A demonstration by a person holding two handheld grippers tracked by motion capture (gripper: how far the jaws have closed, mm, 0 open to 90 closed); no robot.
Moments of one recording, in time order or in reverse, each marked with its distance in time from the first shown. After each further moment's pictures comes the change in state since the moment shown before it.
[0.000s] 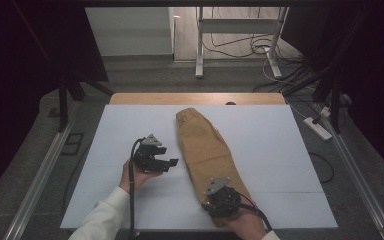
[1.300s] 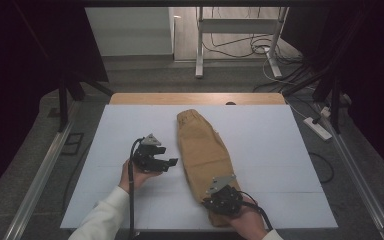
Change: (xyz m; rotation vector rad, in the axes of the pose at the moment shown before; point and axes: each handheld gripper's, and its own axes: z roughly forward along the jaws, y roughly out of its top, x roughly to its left) left arm 0.002 -0.001 0.000 0.000 0.000 0.000; right arm -0.003 -0.001 -0.005 -0.050 0.110 0.020
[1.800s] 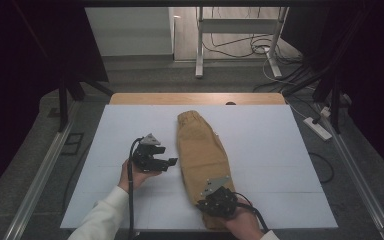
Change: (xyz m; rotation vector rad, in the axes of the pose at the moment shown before) left arm 0.002 0.000 -0.002 -0.007 -0.004 -0.001; right arm 0.010 0.009 0.007 -0.007 0.047 -0.011
